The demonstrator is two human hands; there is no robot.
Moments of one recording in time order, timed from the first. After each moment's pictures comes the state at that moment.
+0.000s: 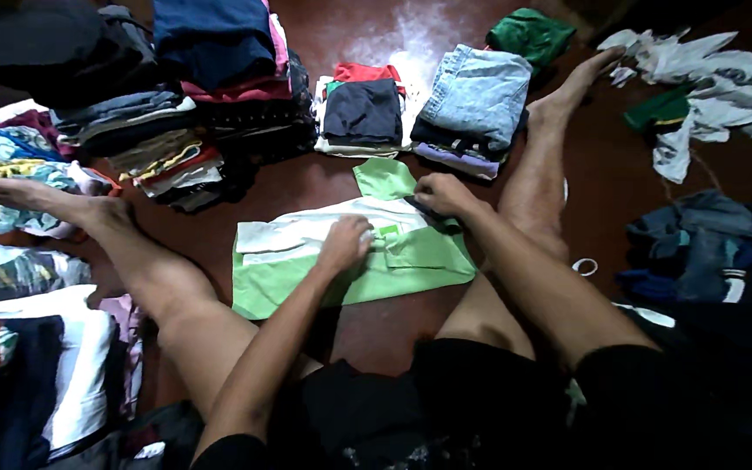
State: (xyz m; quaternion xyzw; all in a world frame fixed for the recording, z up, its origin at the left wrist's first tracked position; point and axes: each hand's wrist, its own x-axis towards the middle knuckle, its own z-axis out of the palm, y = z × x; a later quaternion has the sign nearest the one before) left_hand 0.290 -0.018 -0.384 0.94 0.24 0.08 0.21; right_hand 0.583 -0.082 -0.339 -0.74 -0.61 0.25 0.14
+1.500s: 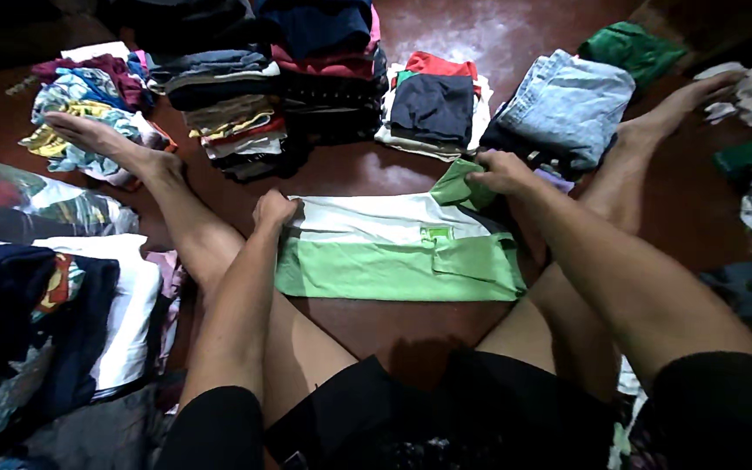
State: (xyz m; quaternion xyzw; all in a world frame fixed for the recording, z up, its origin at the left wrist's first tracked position) left_hand 0.118 0.116 -0.352 0.64 0.72 -0.01 0.27; right_hand 0.590 -0.014 -0.321 -0.76 -0.61 0.23 0.08
